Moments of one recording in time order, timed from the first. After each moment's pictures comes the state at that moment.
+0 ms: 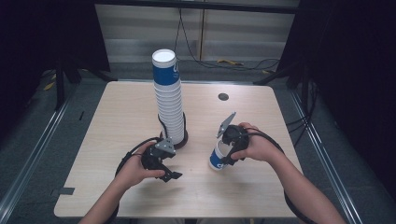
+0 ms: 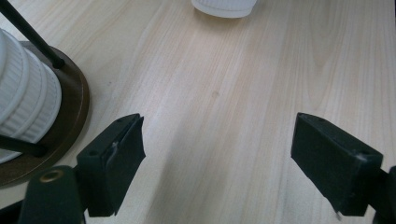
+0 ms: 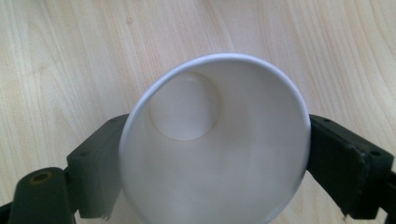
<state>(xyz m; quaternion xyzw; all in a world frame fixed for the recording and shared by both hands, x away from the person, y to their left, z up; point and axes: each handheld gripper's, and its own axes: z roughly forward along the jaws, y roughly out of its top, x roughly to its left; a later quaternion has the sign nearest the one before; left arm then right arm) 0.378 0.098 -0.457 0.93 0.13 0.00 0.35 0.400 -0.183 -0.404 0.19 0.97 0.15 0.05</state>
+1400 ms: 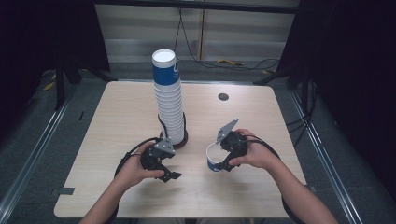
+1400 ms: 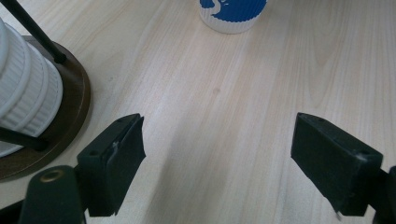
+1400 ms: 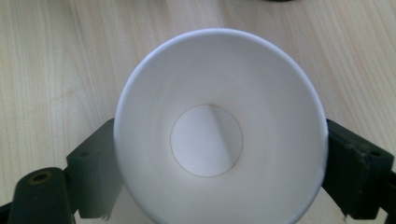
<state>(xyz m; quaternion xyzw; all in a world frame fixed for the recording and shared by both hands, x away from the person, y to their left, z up) 0.377 0.100 -0.458 0.93 0.14 0.00 0.35 0.388 -0.183 -0.422 0.17 0.96 0.23 0.04</state>
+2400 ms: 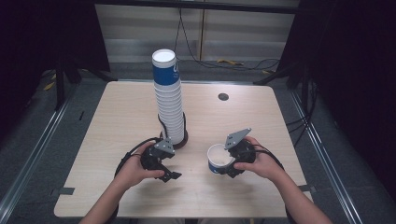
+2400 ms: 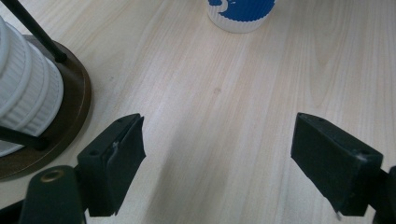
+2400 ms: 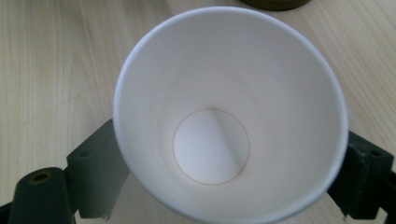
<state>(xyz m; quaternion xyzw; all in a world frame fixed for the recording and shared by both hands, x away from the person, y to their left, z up) 0.378 0.100 -0.457 0.93 0.14 -0.01 0.35 0.369 -0.206 -0.441 0.18 0.93 0.31 0.06</state>
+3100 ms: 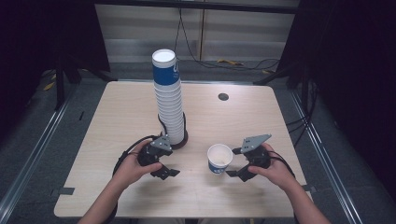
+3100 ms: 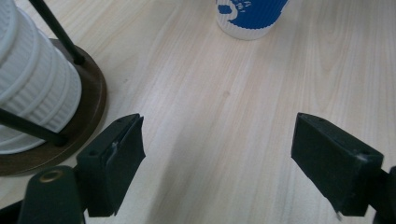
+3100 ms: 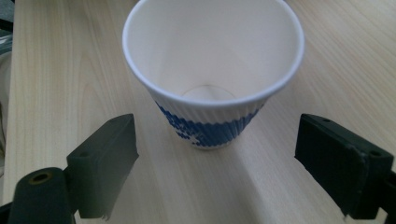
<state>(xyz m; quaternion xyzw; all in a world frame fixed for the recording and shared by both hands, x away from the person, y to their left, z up) 0.383 0.109 -0.456 0.92 0.15 0.00 0.36 0.350 -0.247 -0.448 0.22 0.90 0.36 0.07</state>
